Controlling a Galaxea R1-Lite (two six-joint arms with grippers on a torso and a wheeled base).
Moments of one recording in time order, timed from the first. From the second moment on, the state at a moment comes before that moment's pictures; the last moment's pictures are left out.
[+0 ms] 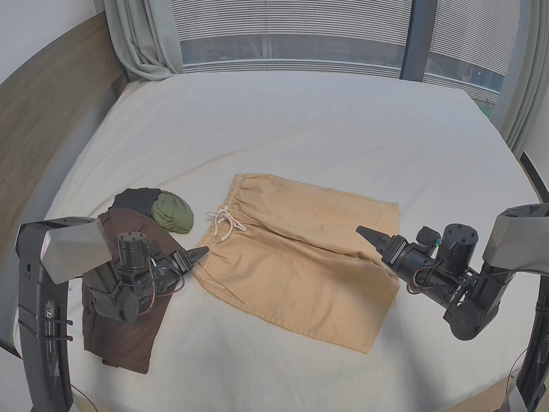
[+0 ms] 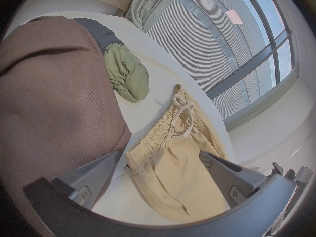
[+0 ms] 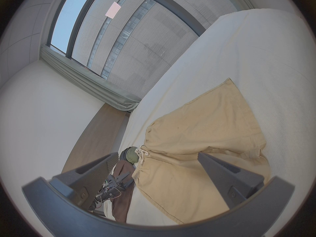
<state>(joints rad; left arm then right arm) -0.12 2.47 -0.86 -1.22 -0.31 -0.63 0.35 2.19 -0.50 -1.54 0.17 0.81</state>
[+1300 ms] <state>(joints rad) -0.14 2.55 -0.92 -1.29 -0.28 -0.63 0.37 2.29 -0.24 -1.54 0.16 0.53</state>
